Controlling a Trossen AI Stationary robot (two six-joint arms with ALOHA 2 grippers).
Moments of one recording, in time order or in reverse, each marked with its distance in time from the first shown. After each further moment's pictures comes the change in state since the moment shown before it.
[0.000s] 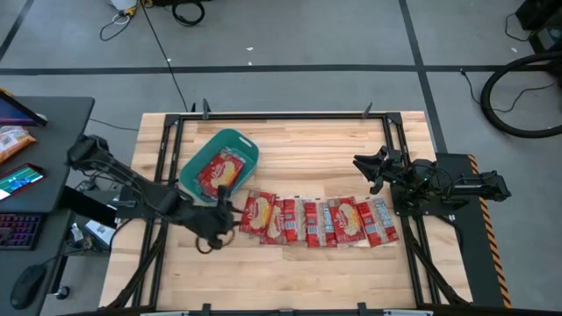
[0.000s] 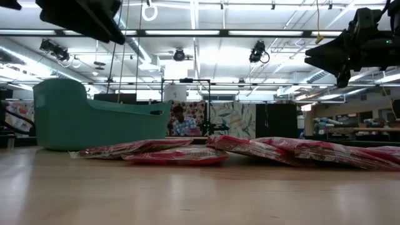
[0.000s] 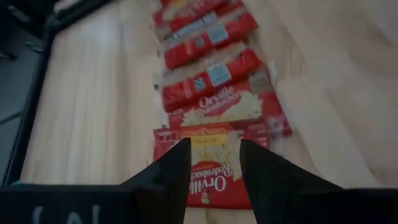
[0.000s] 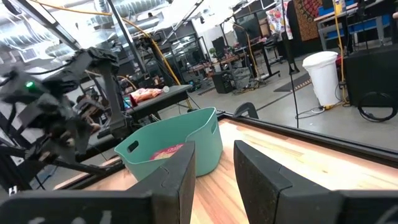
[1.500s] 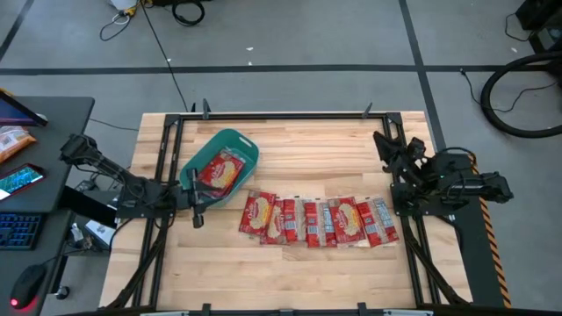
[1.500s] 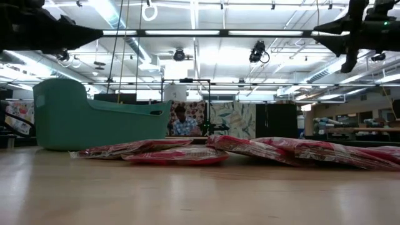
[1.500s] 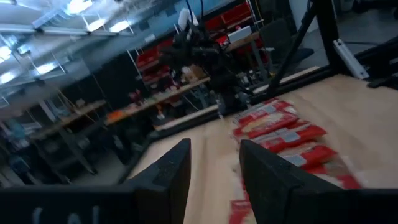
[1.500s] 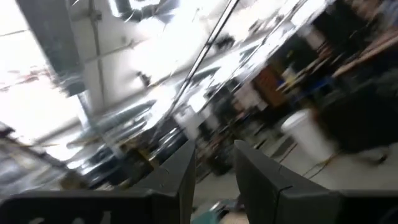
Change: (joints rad) left arm 0.004 -0.681 -0.784 0.980 -0.123 0.456; right arm -0.034 0.039 0.000 0.437 0.226 0.047
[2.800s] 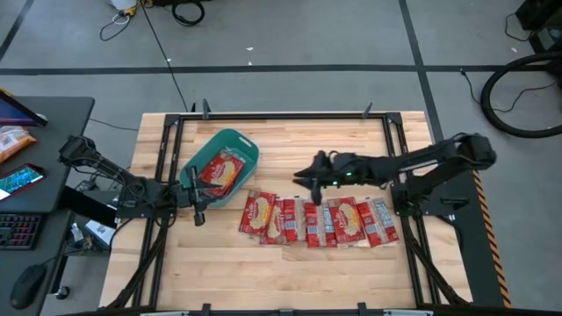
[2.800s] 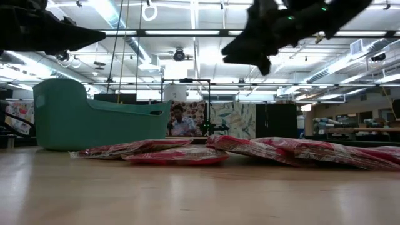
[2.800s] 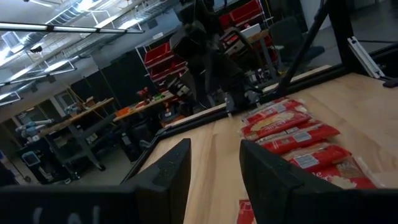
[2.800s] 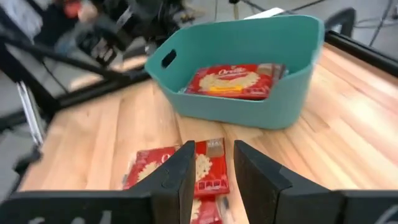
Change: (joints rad) left arm 0.029 0.003 -0.001 0.001 -0.005 -0.022; right arm 0.071 1.304 0.708 -0.270 -0.483 -0.032
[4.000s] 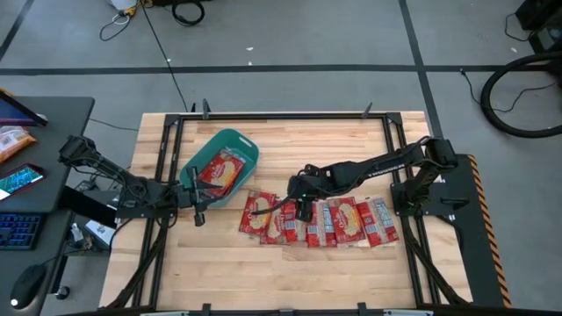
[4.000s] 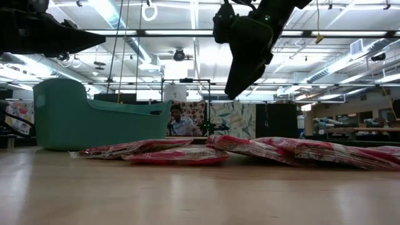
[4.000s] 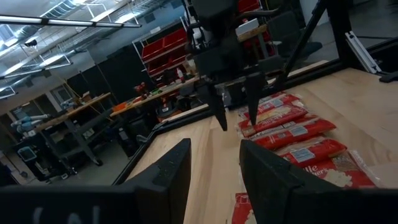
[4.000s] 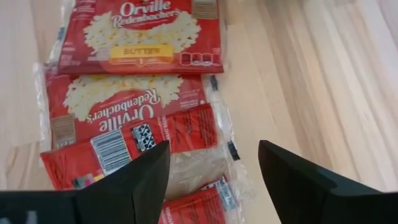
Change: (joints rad) left arm 0.000 0.000 -0.001 -0.030 0.000 -0.026; right arm 0.105 0.354 0.532 -0.901 0.079 -0.008
